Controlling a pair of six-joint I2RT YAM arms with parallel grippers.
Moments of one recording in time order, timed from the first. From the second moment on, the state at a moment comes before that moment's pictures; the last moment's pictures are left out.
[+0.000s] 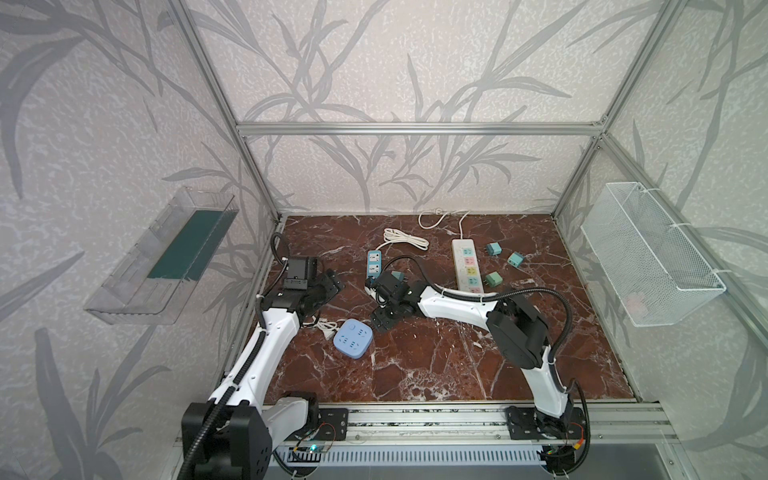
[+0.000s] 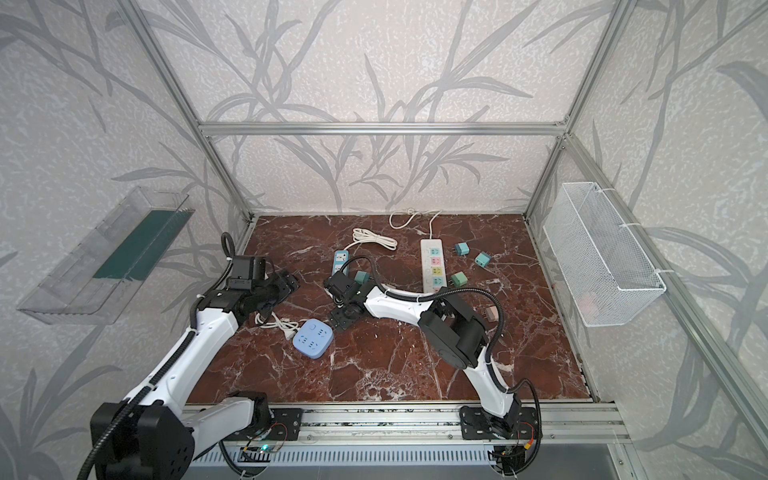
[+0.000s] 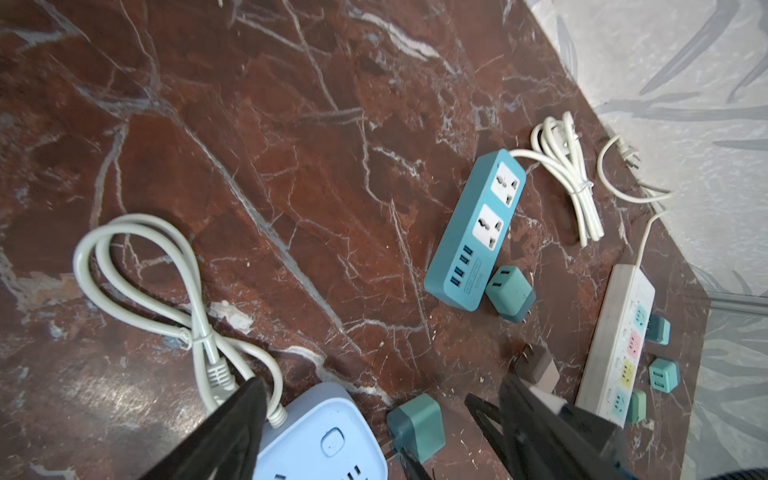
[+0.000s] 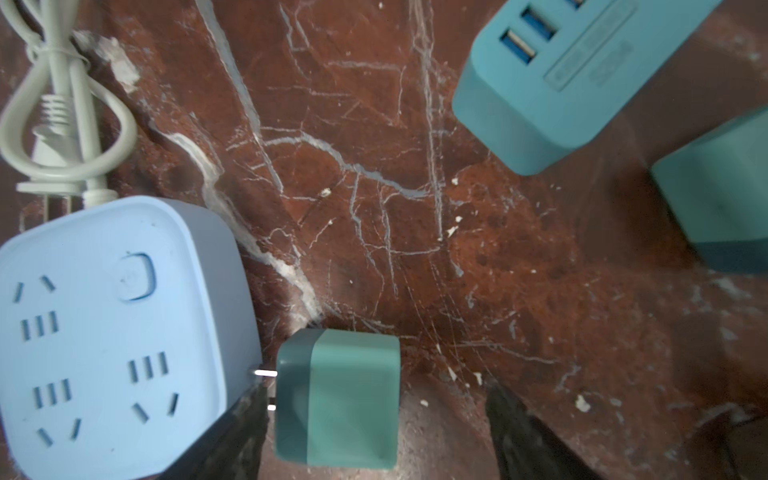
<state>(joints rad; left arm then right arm) -0.05 1.13 0.85 -0.62 0.07 -0.77 0.98 2.14 1.58 -0.51 -0.02 0.21</state>
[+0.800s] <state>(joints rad) -0.03 1.14 0.85 -0.58 0.18 -0.75 0.97 2.08 1.47 -0.47 0.07 0.29</state>
